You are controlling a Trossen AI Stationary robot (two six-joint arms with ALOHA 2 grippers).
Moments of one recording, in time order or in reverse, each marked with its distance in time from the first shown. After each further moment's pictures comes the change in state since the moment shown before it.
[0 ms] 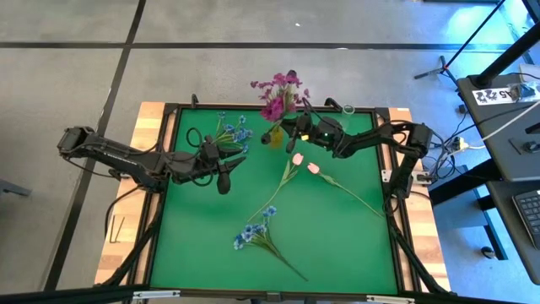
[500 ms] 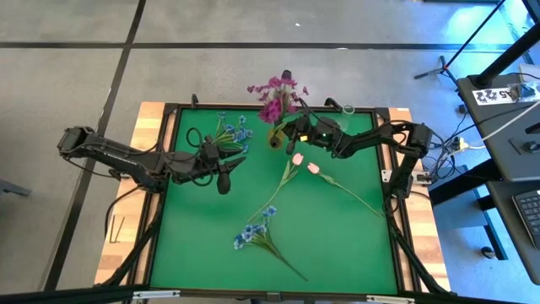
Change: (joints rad) left arm 0.000 0.000 0.000 -0.001 0.000 0.000; right arm 0.002 0.000 0.000 -0.062 -0.015 0.041
